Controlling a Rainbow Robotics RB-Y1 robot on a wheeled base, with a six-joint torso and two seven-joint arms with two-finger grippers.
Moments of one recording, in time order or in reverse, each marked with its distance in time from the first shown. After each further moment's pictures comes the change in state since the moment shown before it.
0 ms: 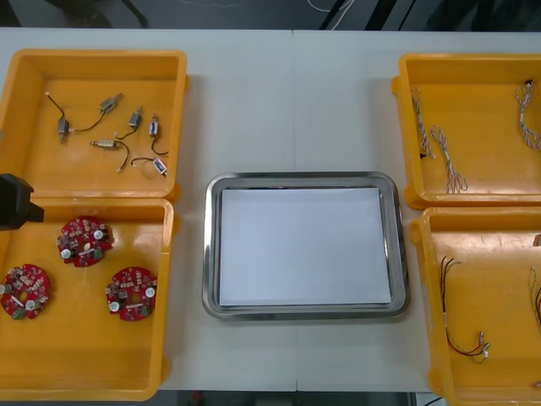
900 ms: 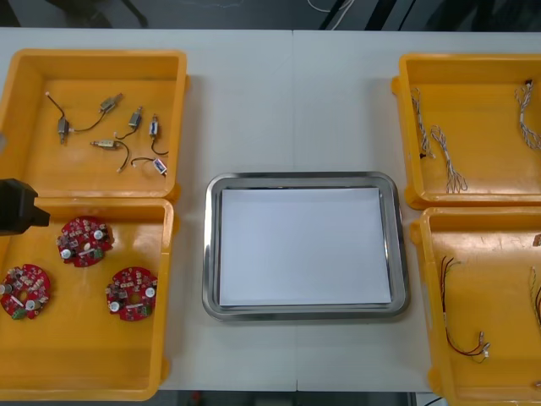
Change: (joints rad) right arm 0.193 -0.007 0.000 0.000 -0.026 -0.192 0.000; left arm 0.035 0.000 0.000 0.001 0.029 -0.053 0.000
